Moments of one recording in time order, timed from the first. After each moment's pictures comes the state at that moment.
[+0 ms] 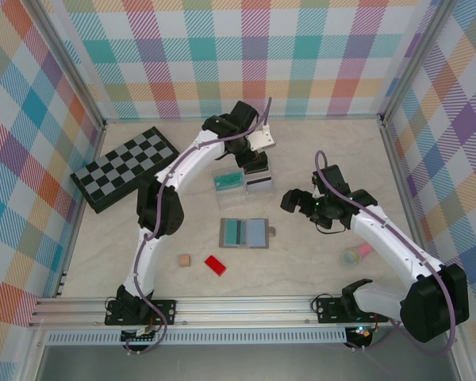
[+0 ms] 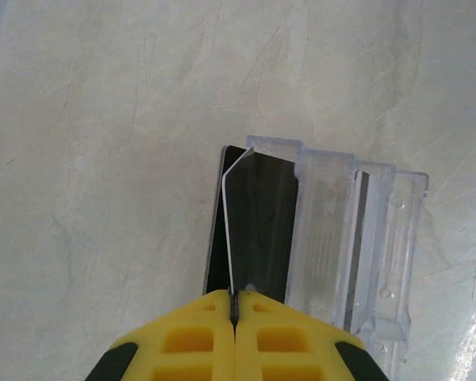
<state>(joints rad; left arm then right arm) -0.59 2.28 2.28 -1.03 0.11 0.63 0.41 1.17 0.88 -0.73 -0.20 0.74</state>
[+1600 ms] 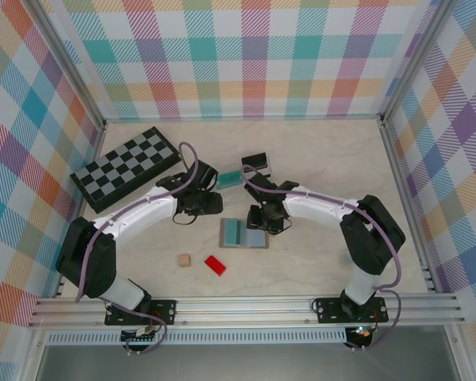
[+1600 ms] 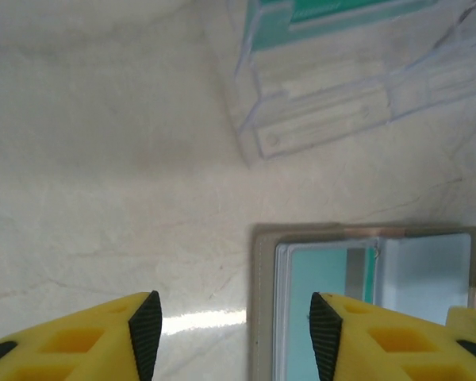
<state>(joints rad) -0.59 1.51 1.06 -0.68 -0.02 -0.62 0.78 1.74 1.14 -0.71 -0.07 0.86</state>
